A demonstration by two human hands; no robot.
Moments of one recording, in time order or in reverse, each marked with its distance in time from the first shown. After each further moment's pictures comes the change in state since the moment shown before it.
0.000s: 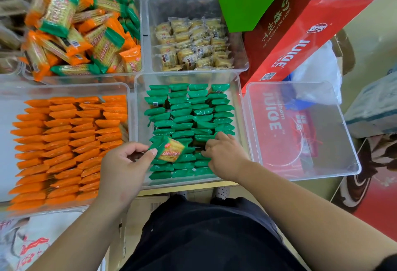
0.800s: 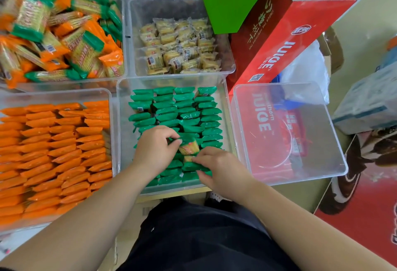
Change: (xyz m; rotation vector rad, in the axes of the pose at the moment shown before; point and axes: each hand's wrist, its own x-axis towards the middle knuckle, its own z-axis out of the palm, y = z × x) left_hand 0.058 0.021 0.086 0.456 -0.237 0.363; right_hand -0.040 -0.001 -0.007 0.480 0.369 -0.068
